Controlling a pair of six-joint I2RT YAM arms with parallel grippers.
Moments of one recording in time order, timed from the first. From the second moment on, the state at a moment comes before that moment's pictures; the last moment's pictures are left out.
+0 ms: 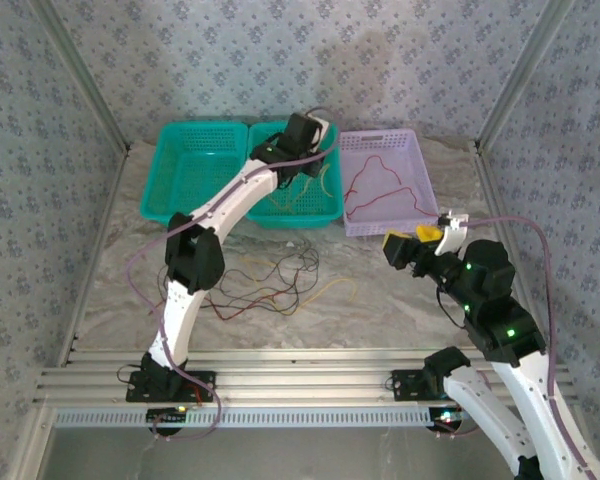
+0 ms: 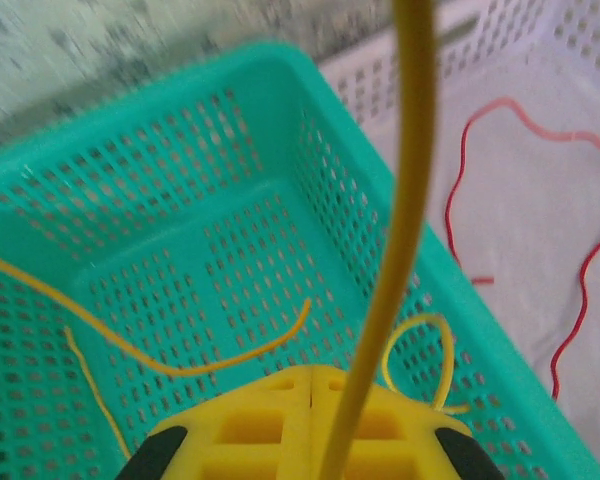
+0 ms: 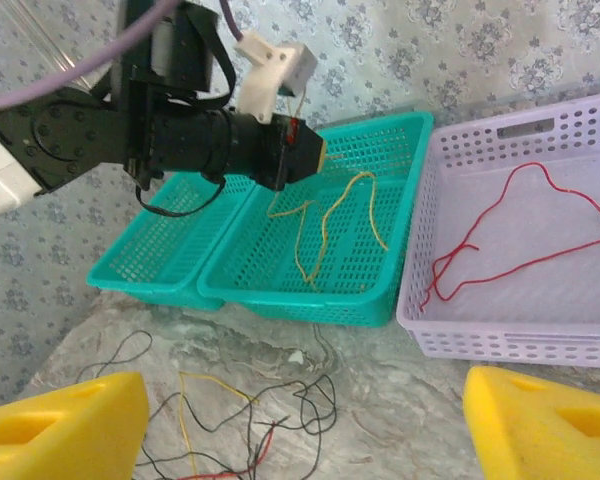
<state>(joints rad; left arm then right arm) -0.63 2.26 2.19 -0.63 -0.17 -0.05 0.38 0.54 0.86 -0.55 -0.12 0.38</state>
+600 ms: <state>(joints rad) -0.63 2.10 1.87 -0.50 -0.04 -0.15 0.38 0.57 0.83 -0.63 -0.17 0.36</state>
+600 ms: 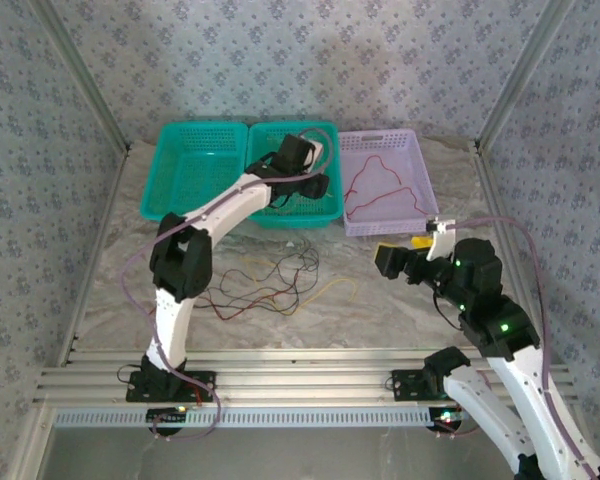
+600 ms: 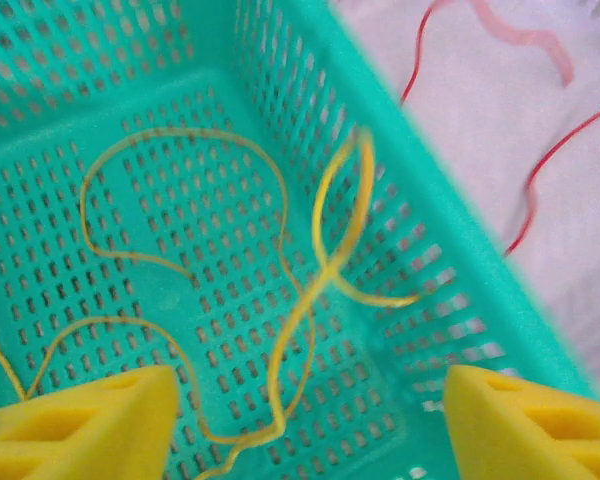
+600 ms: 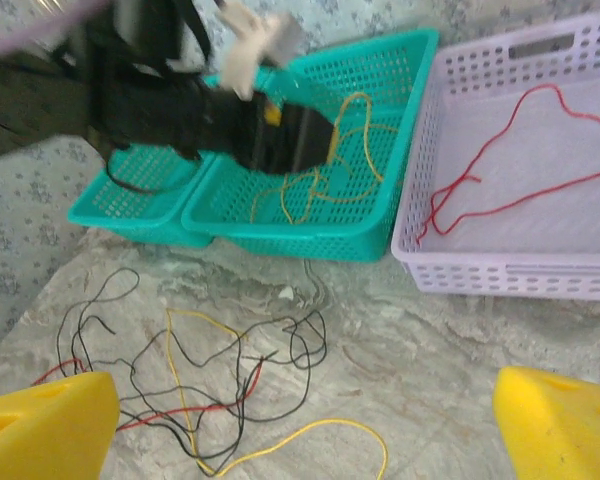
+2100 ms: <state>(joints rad) -0.83 0.86 0.74 -0.72 -0.31 -0.89 0.83 1.22 0.60 -0.32 0.01 0.61</state>
